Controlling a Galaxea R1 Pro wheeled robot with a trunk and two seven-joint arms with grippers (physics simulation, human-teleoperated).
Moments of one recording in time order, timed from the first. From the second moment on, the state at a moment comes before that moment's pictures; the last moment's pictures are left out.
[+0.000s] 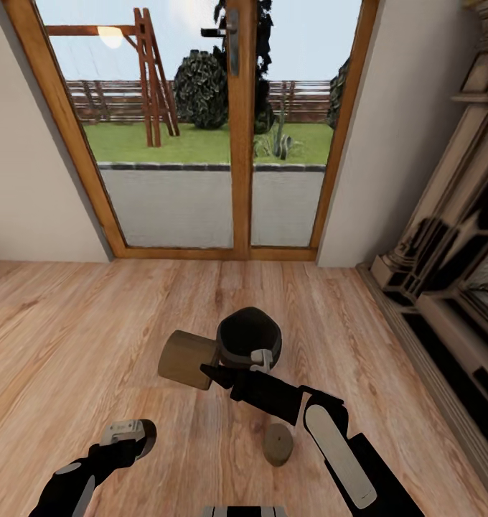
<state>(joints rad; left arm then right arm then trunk) -0.20 0.09 0.17 -1.06 0.03 0.42 -0.16 -0.37 0.01 0.43 -1.49 -0.92 0.62 0.33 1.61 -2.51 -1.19</state>
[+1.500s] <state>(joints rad) -0.20 0.09 0.17 -1.06 0.02 0.42 -0.16 -0.37 0.01 0.45 -1.50 -0.92 0.59 0.33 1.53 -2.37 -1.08</state>
